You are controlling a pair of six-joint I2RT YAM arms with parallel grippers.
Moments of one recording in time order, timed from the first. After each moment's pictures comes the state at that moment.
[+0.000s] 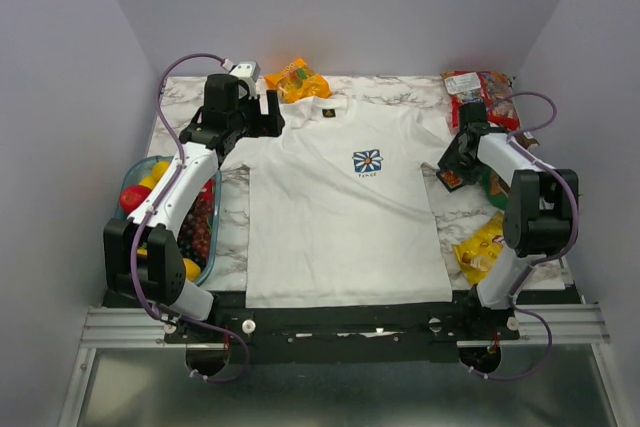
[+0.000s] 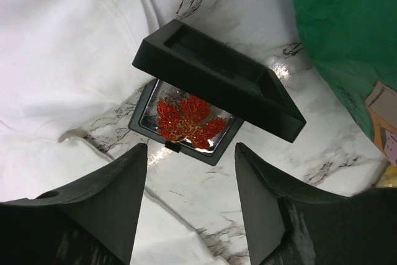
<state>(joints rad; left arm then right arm) -0.22 1.50 1.28 -0.29 0.17 -0.19 0.01 1.79 1.23 -0.60 0.23 0.60</state>
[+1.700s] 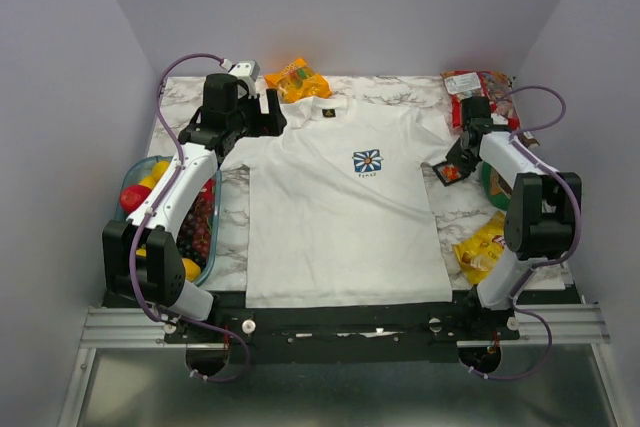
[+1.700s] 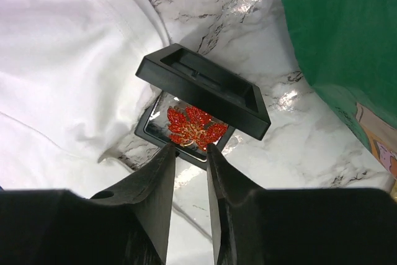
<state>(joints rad) -0.22 1.49 1.28 -0.29 0.20 -0.22 0.01 1.76 1.25 -0.54 0.27 0.66</state>
